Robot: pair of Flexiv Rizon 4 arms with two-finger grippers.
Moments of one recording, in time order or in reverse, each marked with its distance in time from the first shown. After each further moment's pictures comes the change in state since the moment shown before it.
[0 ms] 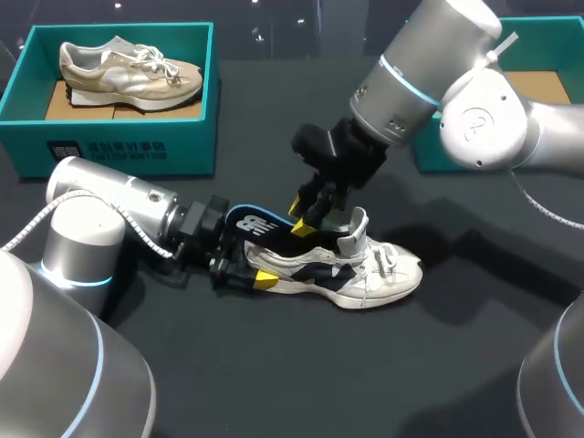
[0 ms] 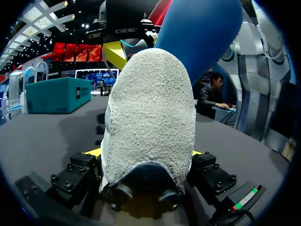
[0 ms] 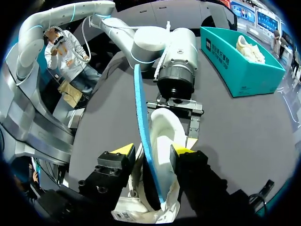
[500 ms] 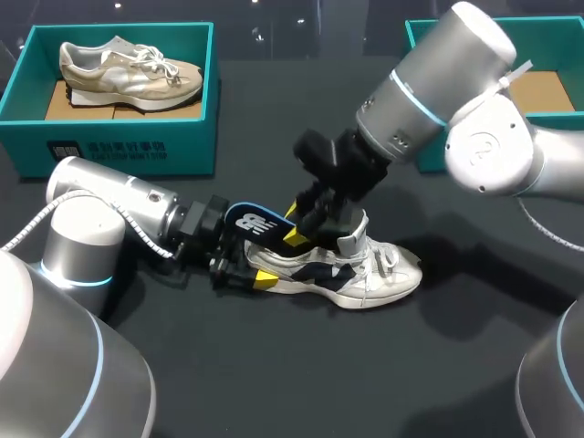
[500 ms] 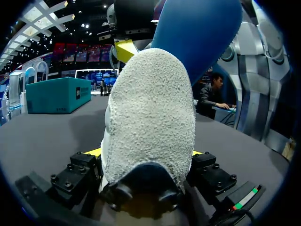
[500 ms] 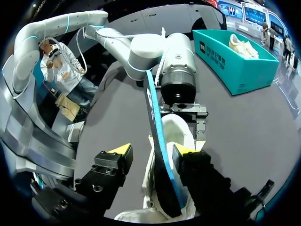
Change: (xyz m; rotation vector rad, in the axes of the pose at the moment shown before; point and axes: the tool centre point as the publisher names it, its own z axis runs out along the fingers) left arm 0.000 0.000 0.000 0.000 0.000 0.000; right arm 0.017 0.008 0.008 -0.081 -0.031 0.092
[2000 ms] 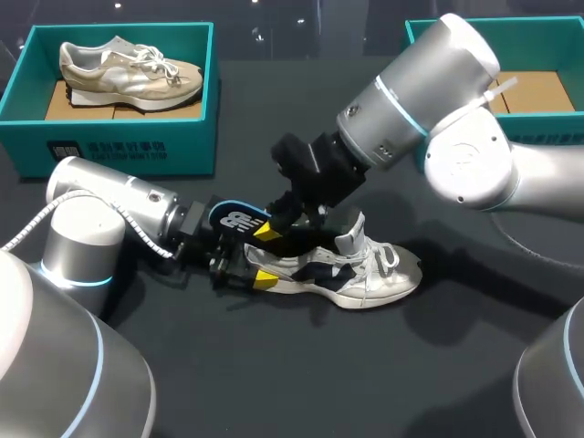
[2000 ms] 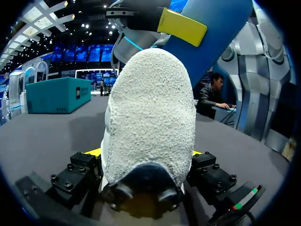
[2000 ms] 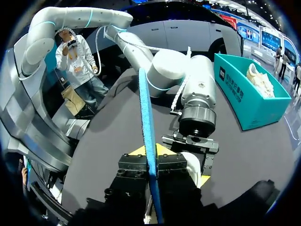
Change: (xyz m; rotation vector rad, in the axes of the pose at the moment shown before) left arm 0.000 0.000 0.000 0.000 0.000 0.000; right arm 0.020 0.042 0.019 -0.102 0.048 -0.204
